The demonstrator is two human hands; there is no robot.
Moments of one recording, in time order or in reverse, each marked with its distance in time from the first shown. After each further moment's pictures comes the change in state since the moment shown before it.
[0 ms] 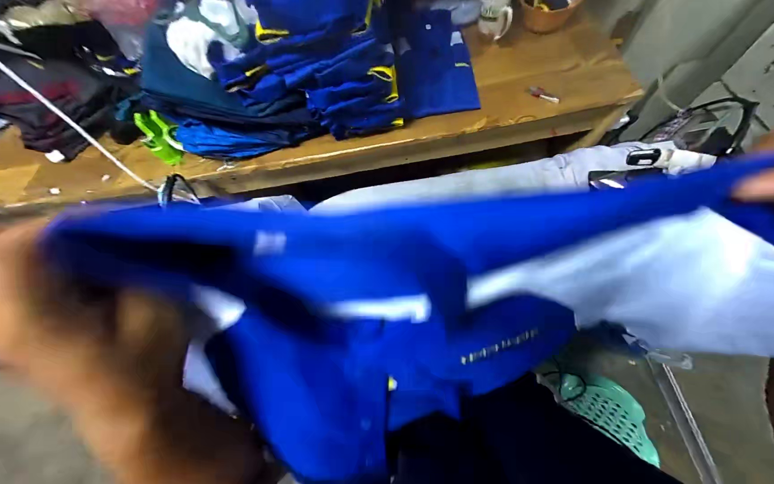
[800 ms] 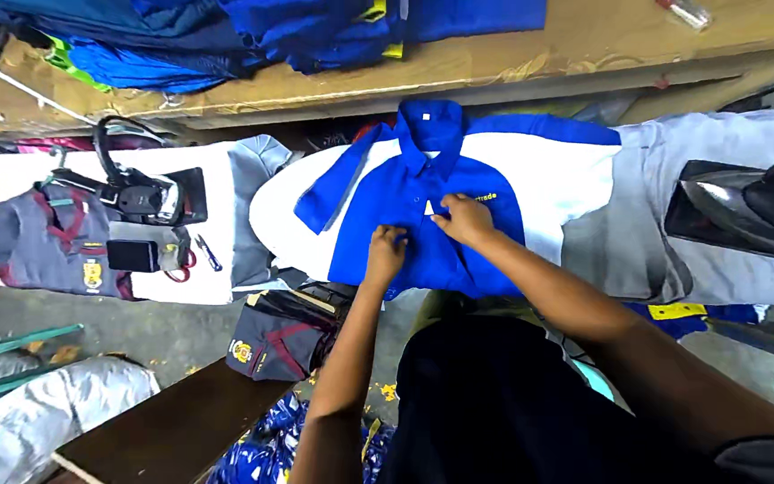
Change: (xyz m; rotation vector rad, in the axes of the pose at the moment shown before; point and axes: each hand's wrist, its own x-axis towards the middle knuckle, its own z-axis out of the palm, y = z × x) left_hand -0.063 0.023 0.365 -0.186 -0.927 -0.650; right_hand 0.164 0.156 0.357 0.261 -0.537 0.555
